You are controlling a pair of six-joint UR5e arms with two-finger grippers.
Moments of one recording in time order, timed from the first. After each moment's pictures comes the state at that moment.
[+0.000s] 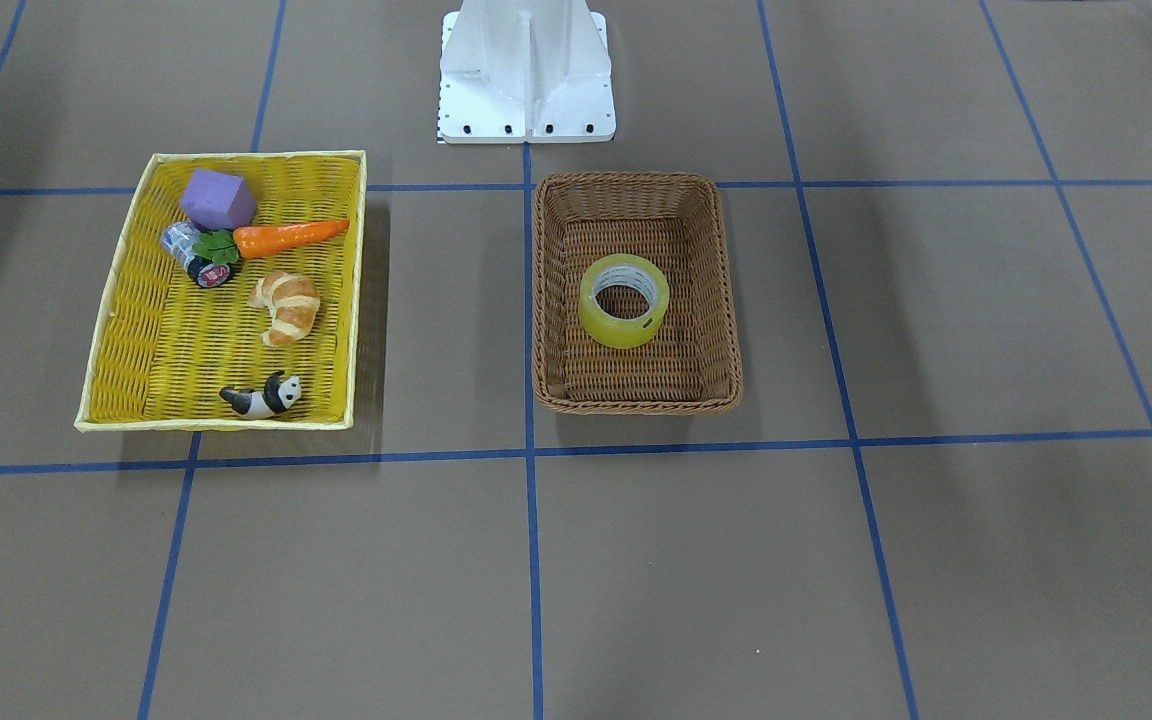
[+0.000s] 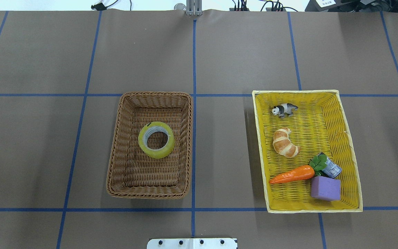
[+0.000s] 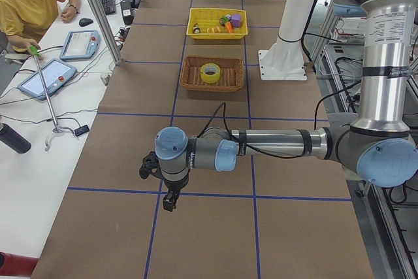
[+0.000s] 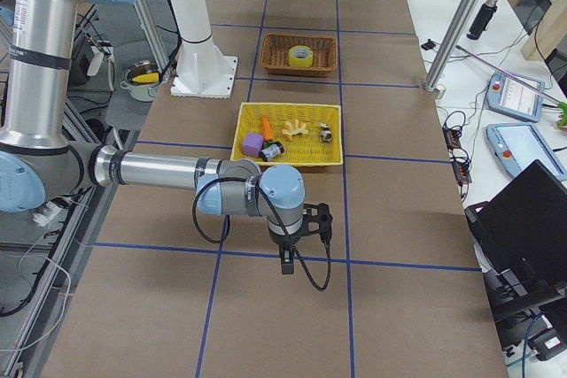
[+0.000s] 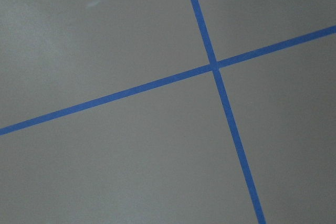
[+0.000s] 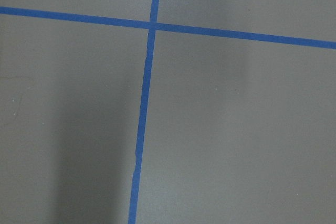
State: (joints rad) left arm -1.59 -1.55 -1.58 -1.65 -2.29 0.26; right arm 1.60 -1.79 1.76 -1.50 2.30 -0.09
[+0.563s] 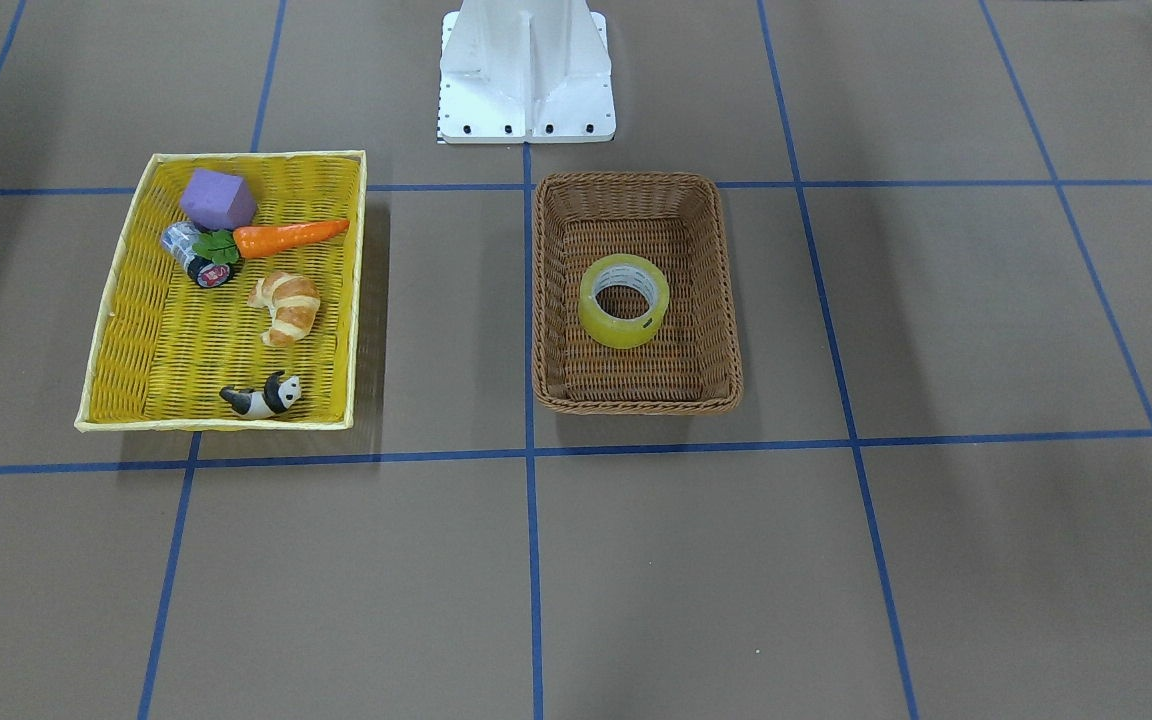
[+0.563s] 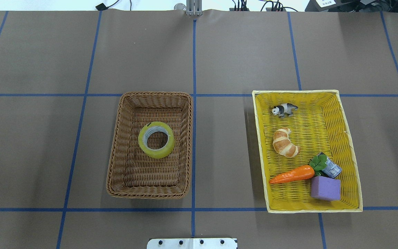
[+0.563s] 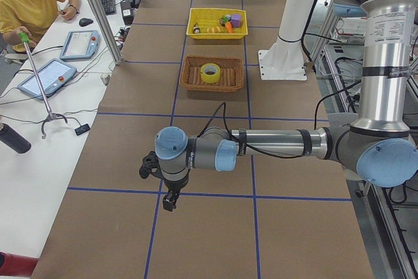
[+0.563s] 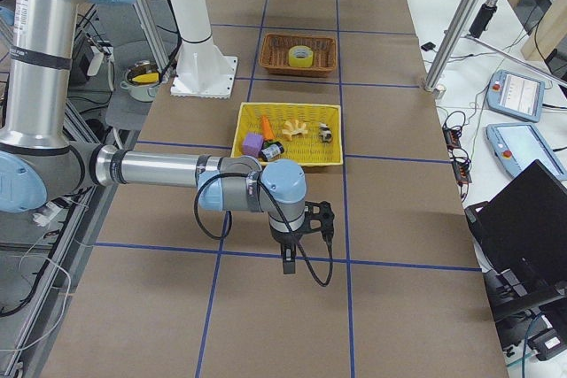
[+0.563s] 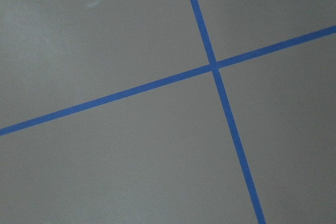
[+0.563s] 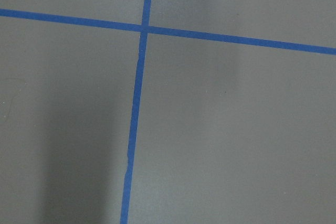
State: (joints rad) left arm -1.59 -1.55 -1.58 -1.65 -2.29 0.26; right arm 1.60 -1.78 1.77 -1.51 2.27 -0.08
